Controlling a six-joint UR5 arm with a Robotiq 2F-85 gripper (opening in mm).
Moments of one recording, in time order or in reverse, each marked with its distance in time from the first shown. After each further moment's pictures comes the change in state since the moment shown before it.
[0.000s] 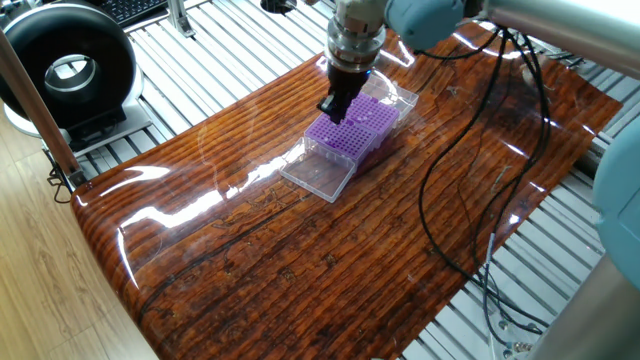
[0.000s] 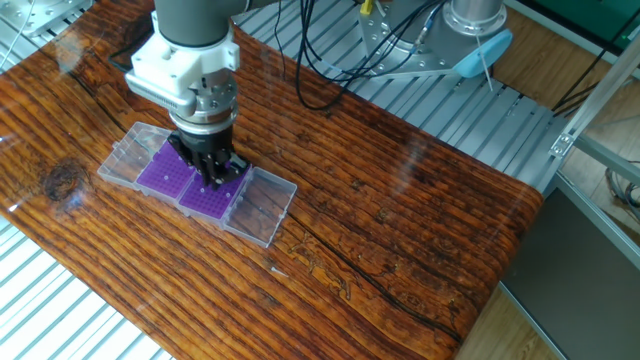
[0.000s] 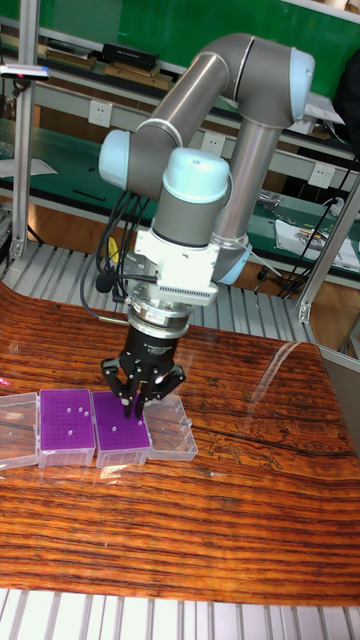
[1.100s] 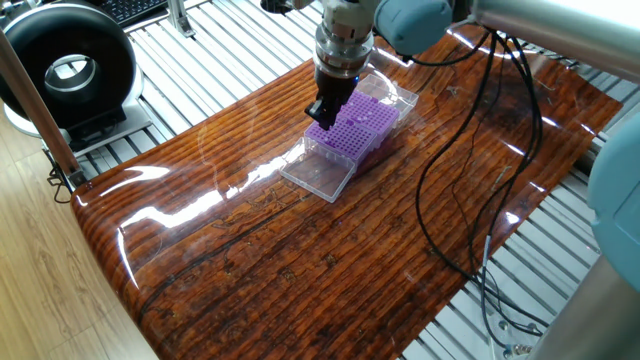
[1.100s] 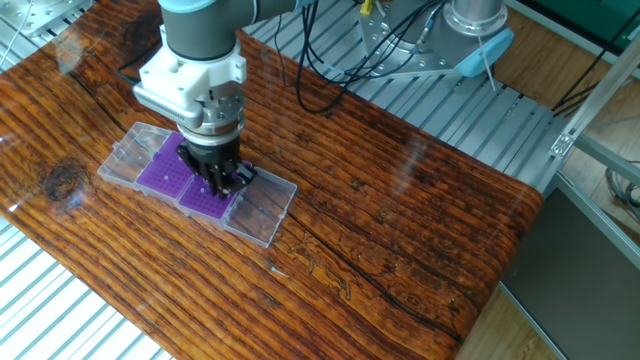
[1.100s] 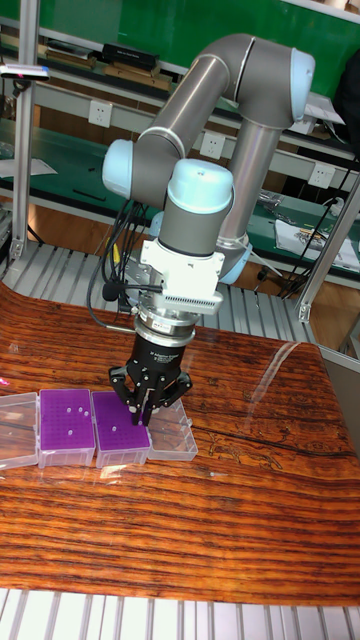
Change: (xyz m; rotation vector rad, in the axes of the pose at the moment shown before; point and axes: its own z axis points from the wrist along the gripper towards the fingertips) arm -0.002 0.015 0.012 -0.015 -0.009 0.017
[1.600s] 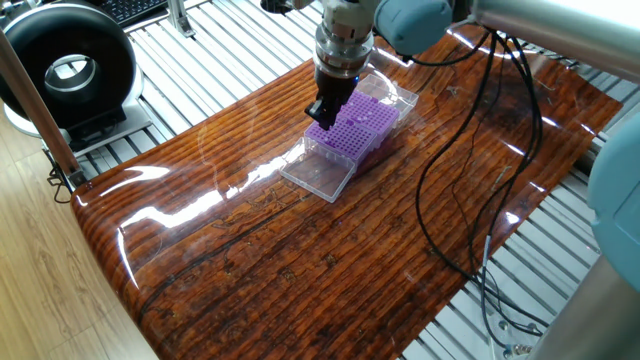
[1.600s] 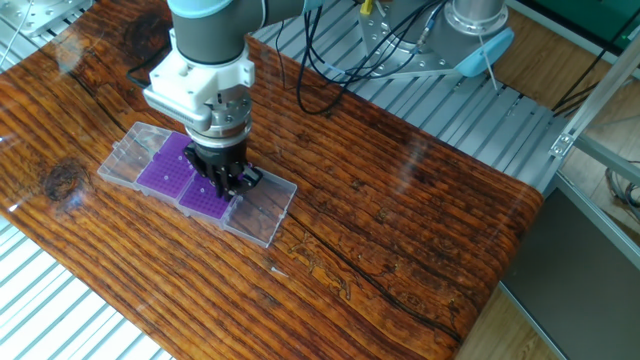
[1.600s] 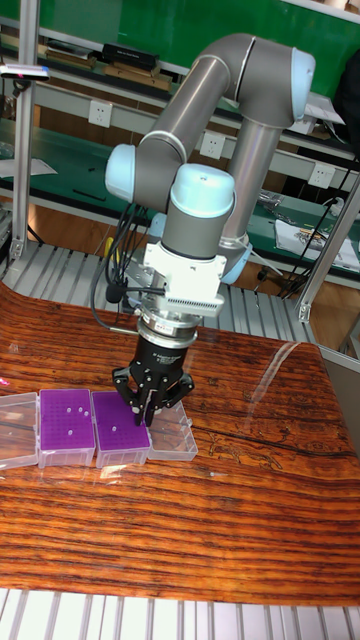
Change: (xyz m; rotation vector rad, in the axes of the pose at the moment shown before) arm 0.006 0.005 0.005 0.002 -0.001 0.007
